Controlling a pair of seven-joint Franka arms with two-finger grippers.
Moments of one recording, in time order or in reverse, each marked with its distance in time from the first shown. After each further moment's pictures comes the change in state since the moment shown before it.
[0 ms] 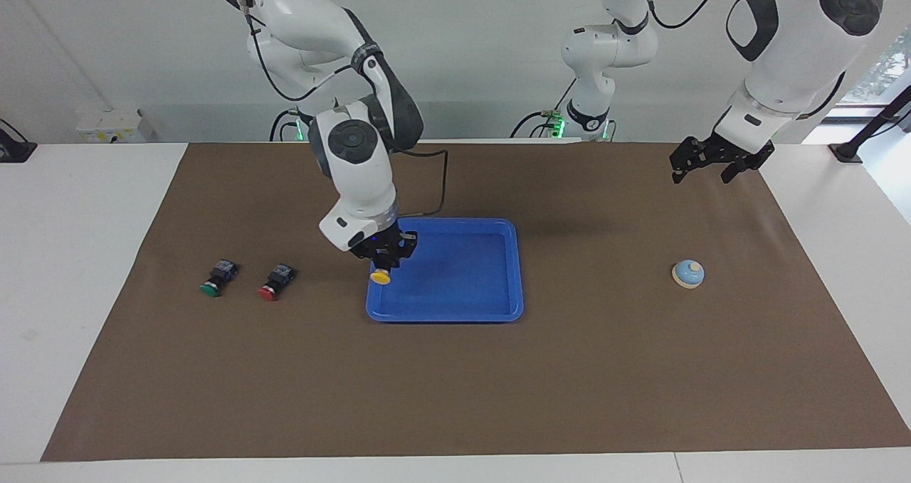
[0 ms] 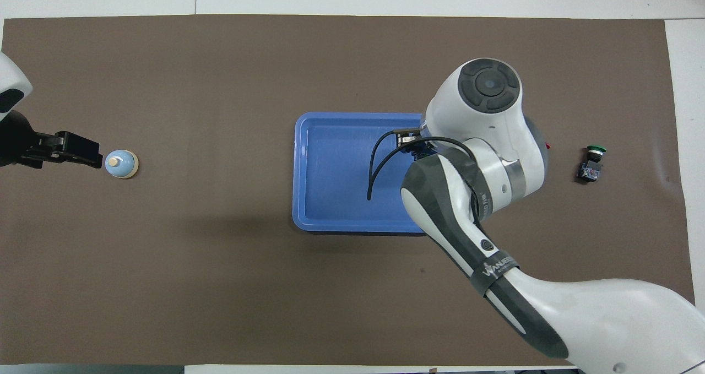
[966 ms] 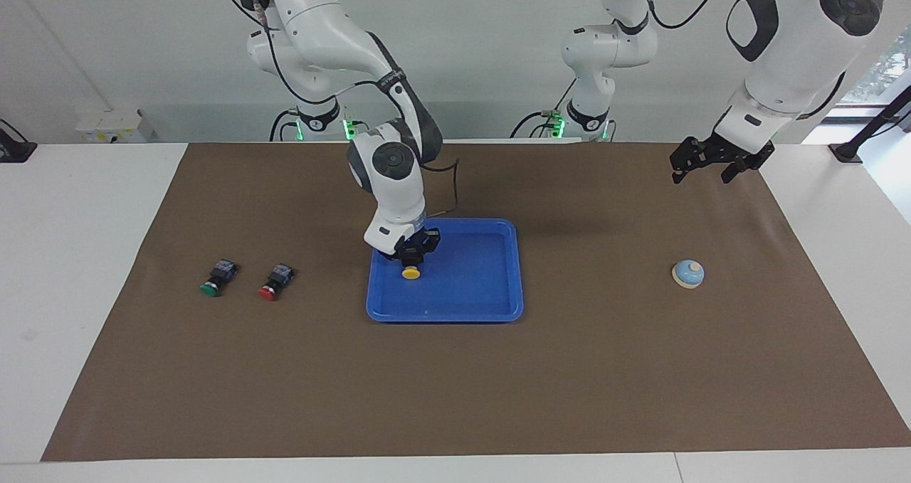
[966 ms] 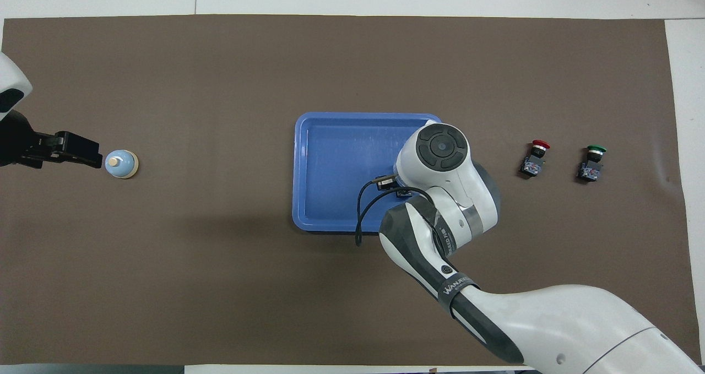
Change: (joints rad) left arm 0.000 0.000 0.000 0.000 0.000 0.000 0.000; right arm 0.056 0.014 0.001 -0.205 0.000 0.208 -0.072
